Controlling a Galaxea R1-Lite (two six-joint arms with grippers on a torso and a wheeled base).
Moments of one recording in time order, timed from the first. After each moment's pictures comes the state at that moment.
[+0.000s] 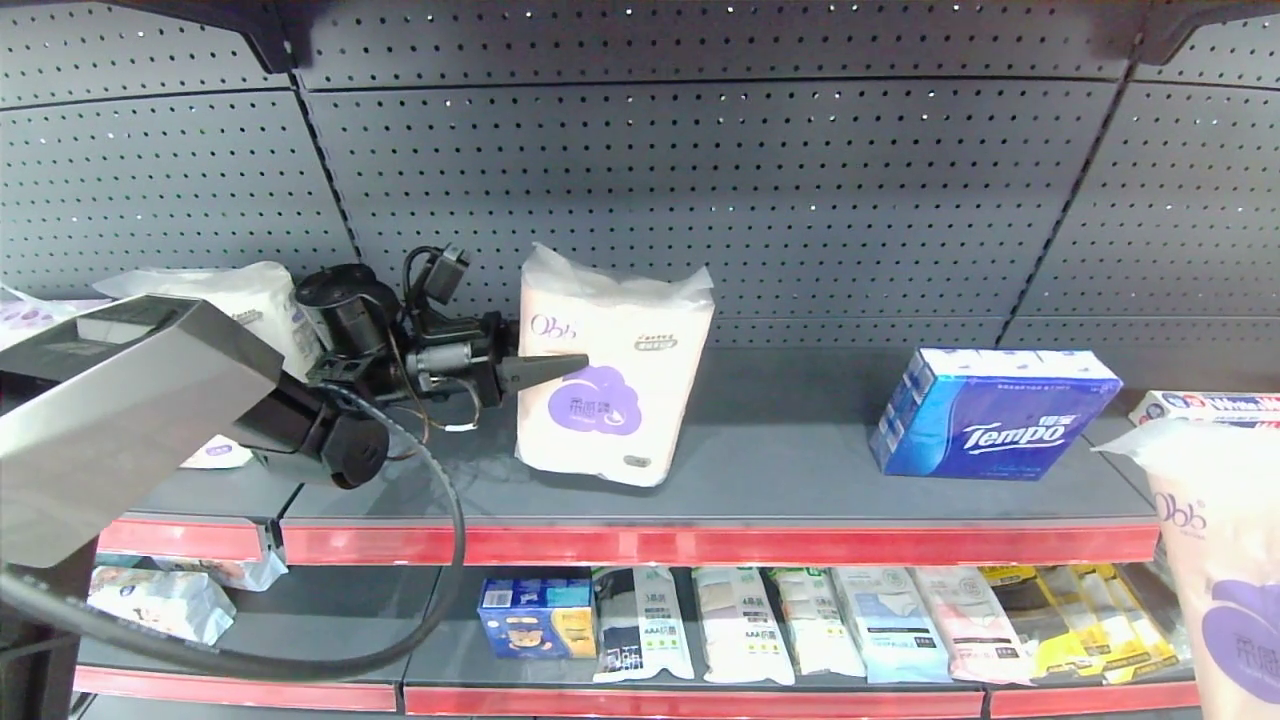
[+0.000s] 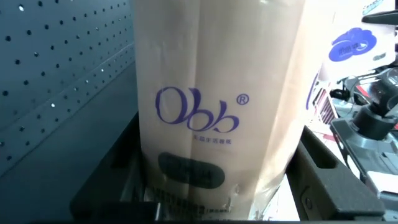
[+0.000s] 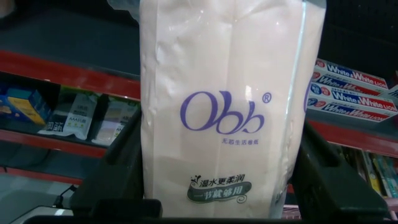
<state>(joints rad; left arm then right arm) -0.19 2.26 -1.16 -1.35 -1.20 -0.32 -0.14 0.59 -0.50 0.14 0.14 -0.30</state>
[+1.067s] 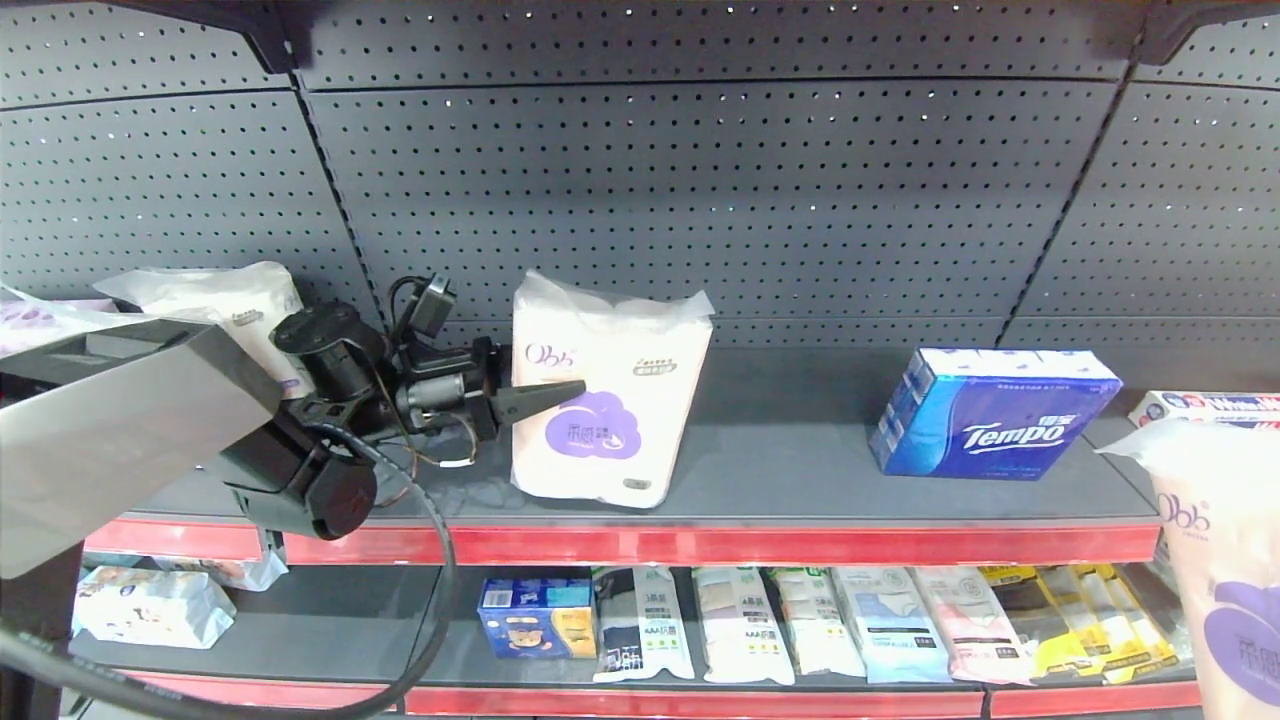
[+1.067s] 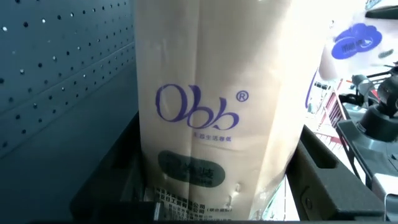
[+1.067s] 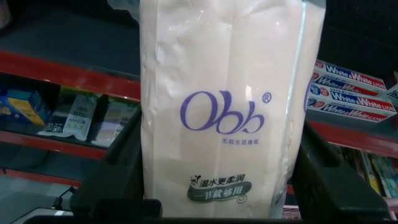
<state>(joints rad) -0.20 2.24 -0.96 -1.55 -1.13 -0.32 -0.14 0.58 -0.50 0.14 0.14 -0.30</state>
